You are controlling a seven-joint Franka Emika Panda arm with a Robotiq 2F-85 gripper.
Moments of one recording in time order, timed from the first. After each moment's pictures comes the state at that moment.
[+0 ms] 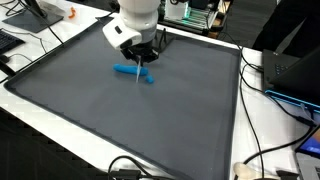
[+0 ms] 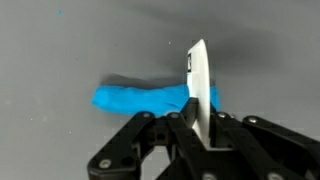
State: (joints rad) arm 0.17 0.55 0.03 -1.75 -0.25 2.05 0.02
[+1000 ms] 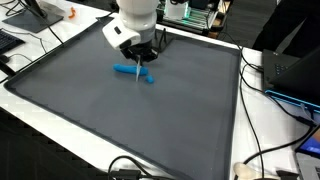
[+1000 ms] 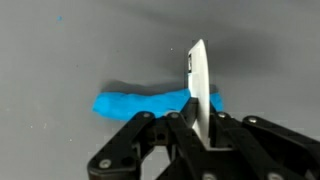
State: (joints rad) arm 0.17 0.55 0.03 -1.76 -0.25 2.05 0.02
